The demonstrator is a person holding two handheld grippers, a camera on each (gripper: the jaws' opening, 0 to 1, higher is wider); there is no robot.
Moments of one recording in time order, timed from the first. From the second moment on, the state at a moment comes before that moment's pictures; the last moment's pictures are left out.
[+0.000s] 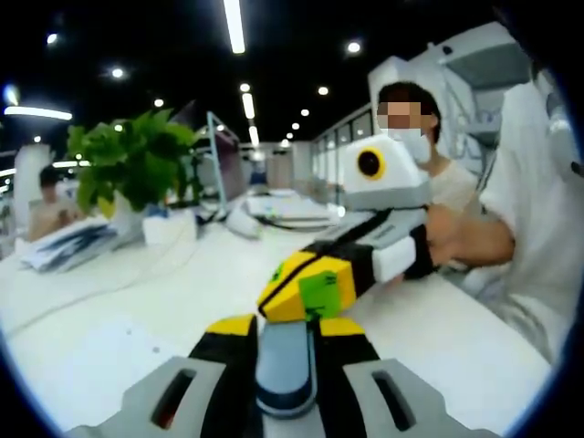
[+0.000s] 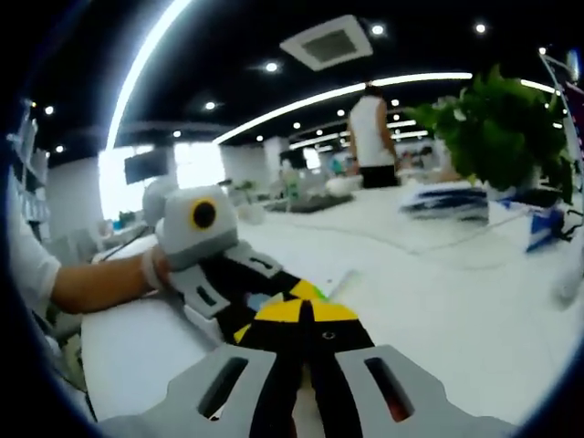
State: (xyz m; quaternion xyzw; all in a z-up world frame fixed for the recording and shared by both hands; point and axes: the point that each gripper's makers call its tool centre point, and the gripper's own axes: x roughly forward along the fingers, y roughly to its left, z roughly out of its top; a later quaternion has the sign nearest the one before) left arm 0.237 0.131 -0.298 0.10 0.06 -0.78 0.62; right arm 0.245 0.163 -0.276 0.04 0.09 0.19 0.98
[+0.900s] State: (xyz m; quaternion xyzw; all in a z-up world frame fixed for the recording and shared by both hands) left arm 0.231 0.131 -0.294 0.10 0.06 -0.77 0.62; right arm 0.256 0.187 -0.224 0.00 0.04 0.21 0.98
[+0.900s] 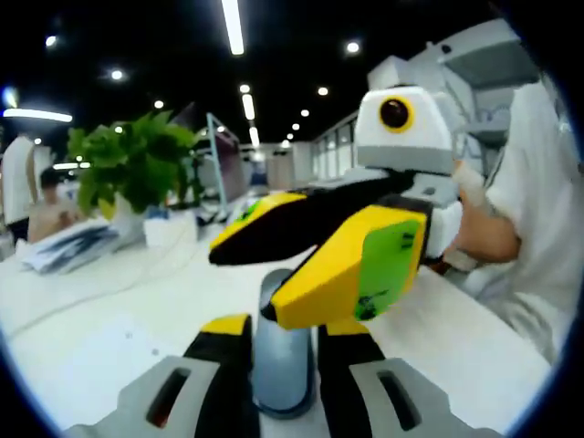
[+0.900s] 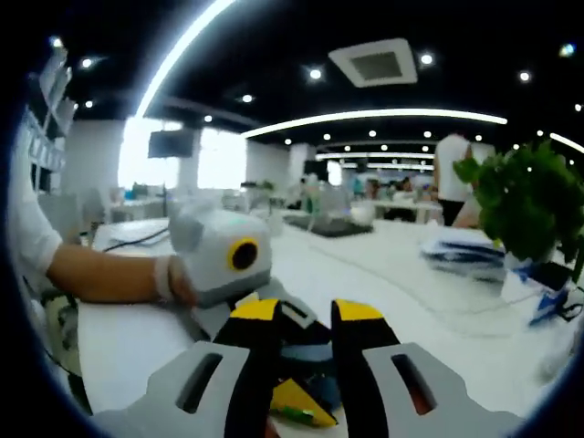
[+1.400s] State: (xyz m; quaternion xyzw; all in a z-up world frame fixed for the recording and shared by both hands) left arm 0.249 0.137 -0.242 -0.02 0.03 -0.78 0.63; right arm 0.243 0.145 -0.188 0.18 0.00 0.19 0.96
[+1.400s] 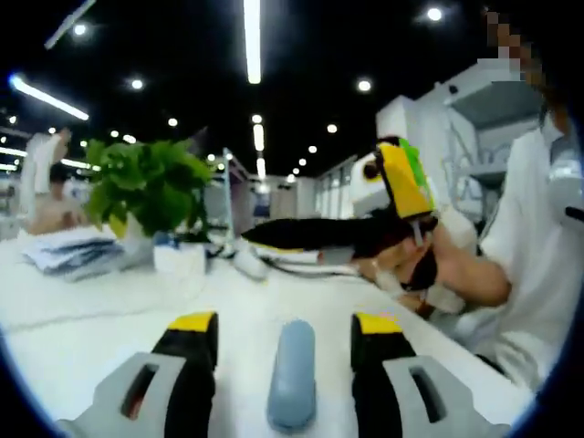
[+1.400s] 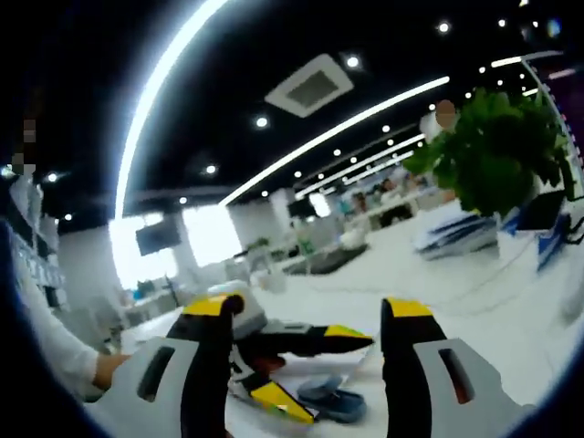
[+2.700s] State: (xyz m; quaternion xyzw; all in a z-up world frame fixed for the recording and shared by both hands) left arm 0.215 0.352 -0.236 0.05 0.05 -0.62 0.78; right arm 0.148 0.137 -0.226 0.00 0.09 0.17 0.98
